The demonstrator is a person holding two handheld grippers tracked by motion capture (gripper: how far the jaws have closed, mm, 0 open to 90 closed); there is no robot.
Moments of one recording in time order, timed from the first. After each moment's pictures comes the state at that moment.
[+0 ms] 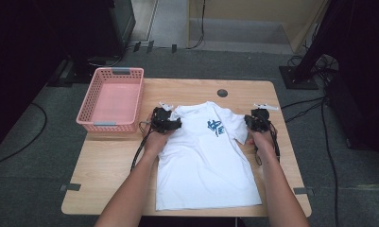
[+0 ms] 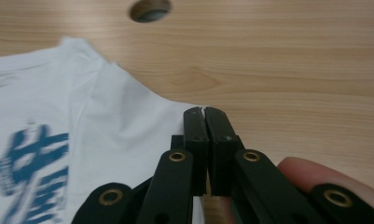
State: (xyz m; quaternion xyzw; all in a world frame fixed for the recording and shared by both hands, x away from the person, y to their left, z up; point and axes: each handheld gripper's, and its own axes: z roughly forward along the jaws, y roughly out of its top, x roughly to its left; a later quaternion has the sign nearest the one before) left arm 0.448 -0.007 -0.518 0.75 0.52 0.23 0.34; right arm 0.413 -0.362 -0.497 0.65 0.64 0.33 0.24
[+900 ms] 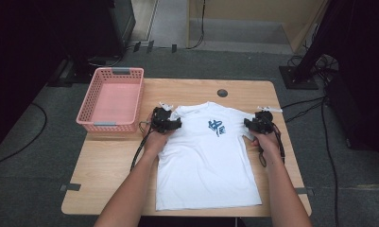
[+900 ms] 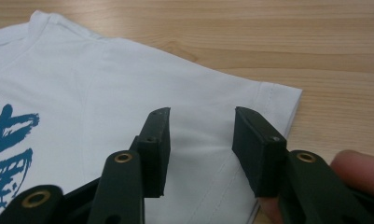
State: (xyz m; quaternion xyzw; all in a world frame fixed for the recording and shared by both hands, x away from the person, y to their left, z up) left arm 0.449 -0.007 -0.519 0.75 0.52 0.23 0.34; right arm 0.416 -0.383 -0.515 0.65 0.65 0.34 0.21
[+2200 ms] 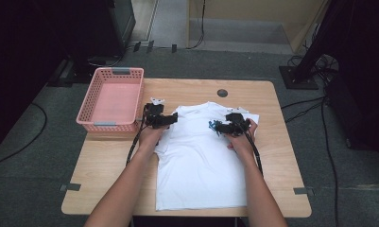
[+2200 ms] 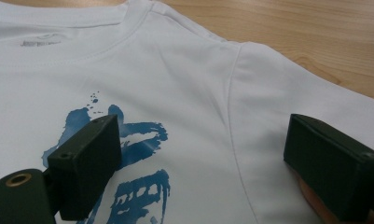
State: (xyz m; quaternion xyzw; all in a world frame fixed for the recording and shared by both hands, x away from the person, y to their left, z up) left arm 0.447 0.020 -0.487 0.72 0.54 0.19 0.39; right arm 0.421 -0.282 -0.524 0.60 0.69 0.31 0.26
